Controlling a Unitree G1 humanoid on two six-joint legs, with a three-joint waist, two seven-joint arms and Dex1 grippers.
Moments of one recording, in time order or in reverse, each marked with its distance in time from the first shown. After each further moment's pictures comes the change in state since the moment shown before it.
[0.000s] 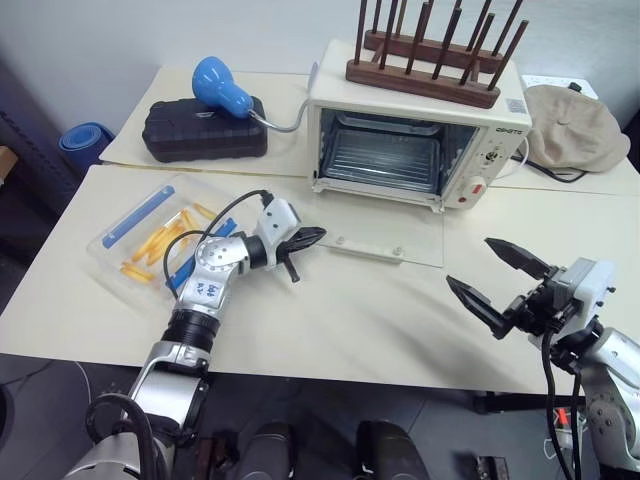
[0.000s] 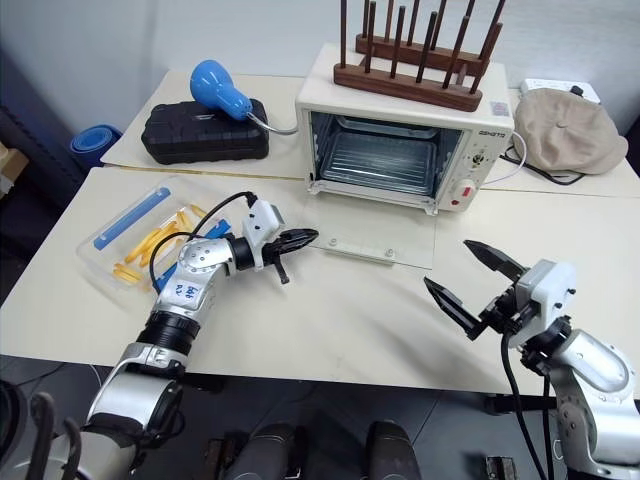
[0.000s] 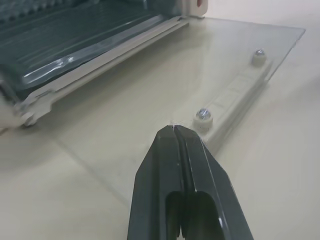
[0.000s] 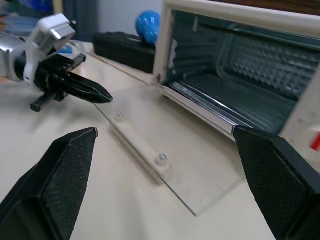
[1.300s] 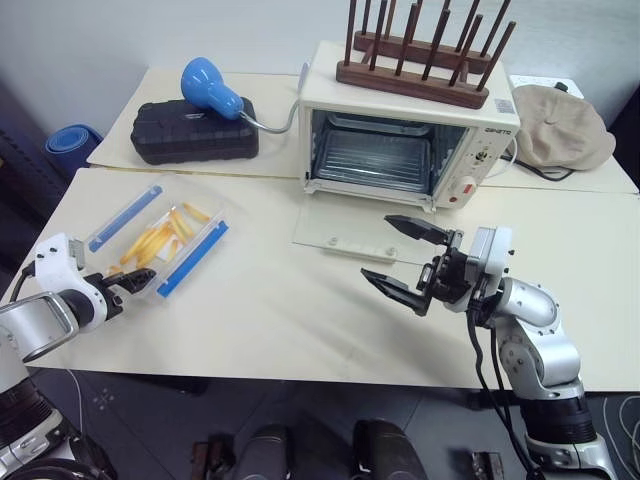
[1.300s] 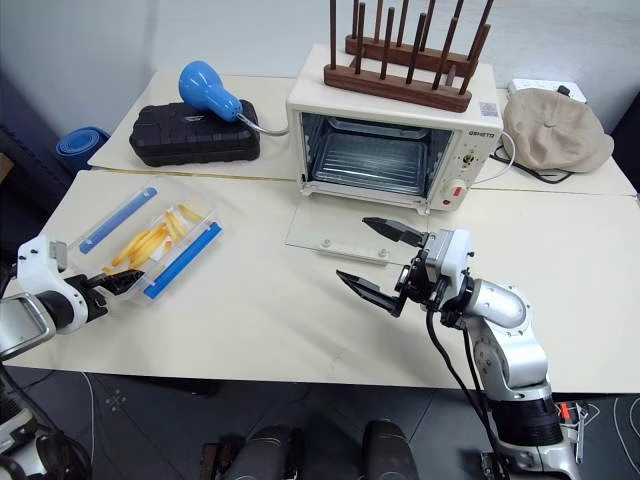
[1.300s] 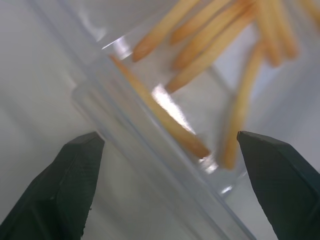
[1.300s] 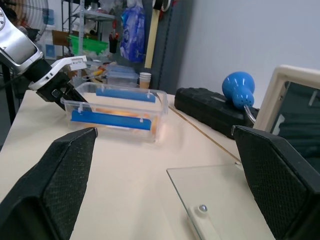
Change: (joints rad) left arm 0.247 0.328 0.787 -0.545 -0.681 1.522 0.965; right arm -0.266 0.115 0.283 0.091 -0.069 -0.083 0.076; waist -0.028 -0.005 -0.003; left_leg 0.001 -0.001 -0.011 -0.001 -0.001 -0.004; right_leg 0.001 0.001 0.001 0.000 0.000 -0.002
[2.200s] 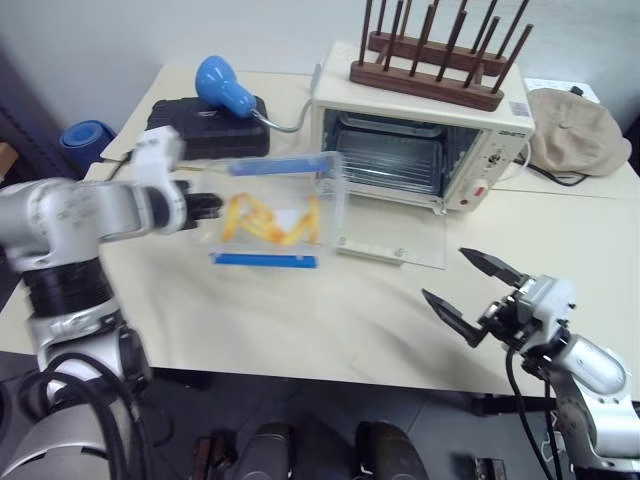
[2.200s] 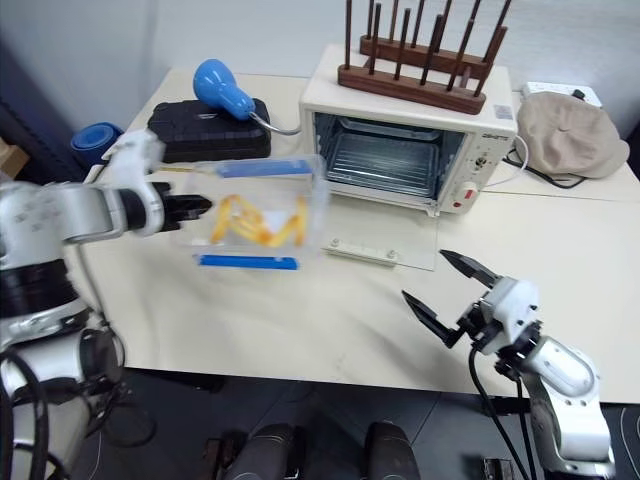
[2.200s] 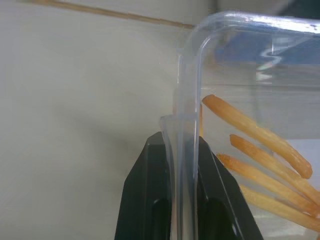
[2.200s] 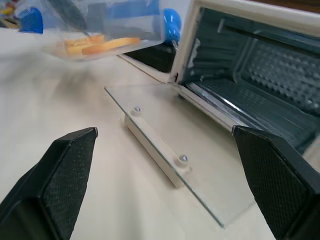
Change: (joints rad) left arm -0.624 -0.124 -0.500 0.247 0.172 0.010 -0.279; right arm 0.386 -0.073 -0.219 -0.087 -0.064 -0.128 -0.142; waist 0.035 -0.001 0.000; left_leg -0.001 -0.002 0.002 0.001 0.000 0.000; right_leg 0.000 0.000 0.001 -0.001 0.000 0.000
